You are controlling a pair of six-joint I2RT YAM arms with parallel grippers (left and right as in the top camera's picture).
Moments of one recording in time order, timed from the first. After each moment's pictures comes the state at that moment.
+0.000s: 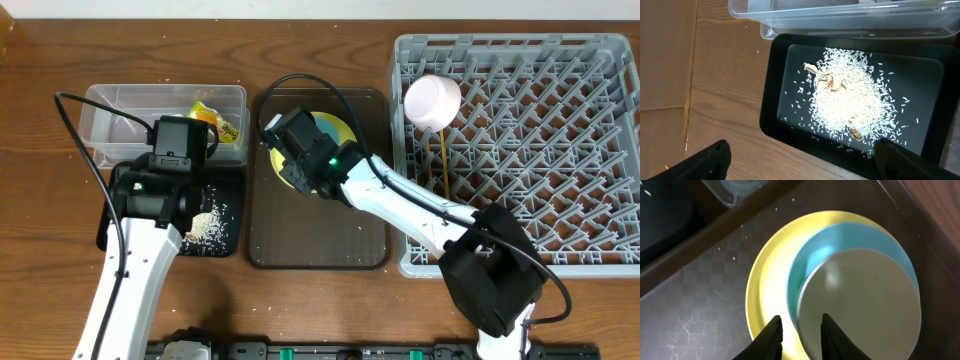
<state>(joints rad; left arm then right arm) -0.11 1.23 1.11 -1.07 -0.53 -0.07 0.81 1.99 1.48 -0.48 0.11 -0.11</state>
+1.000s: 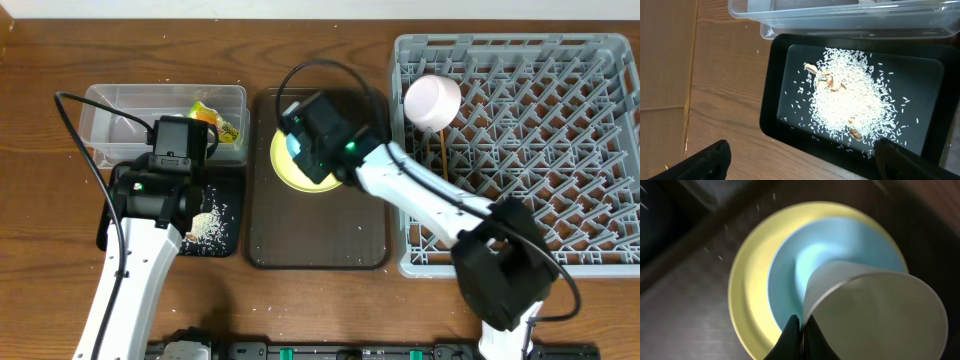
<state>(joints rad) -0.11 1.23 1.11 -1.07 -0.53 -0.07 0.70 1.96 1.50 -0.51 -0.03 -0.07</state>
